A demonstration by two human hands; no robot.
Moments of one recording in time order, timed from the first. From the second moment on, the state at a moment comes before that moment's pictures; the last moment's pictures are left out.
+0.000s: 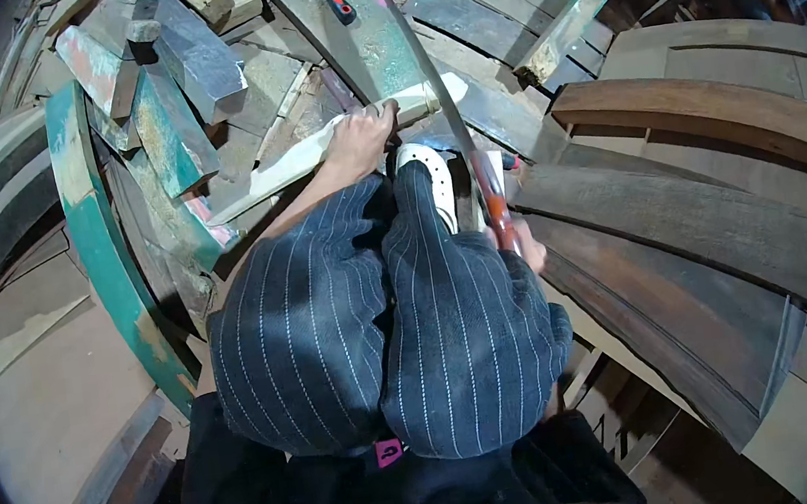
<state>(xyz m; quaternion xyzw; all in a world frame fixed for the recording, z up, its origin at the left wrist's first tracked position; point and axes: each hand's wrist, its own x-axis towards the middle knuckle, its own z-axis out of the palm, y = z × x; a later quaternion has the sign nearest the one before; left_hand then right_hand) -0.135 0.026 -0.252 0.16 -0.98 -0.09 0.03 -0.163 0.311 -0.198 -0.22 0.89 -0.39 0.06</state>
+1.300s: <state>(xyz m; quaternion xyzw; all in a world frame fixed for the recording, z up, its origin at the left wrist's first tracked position) -0.129 -0.004 -0.271 0.22 -0.96 -0.11 0.13 -0.163 0.329 -0.155 -0.33 0.85 -0.40 -0.03</state>
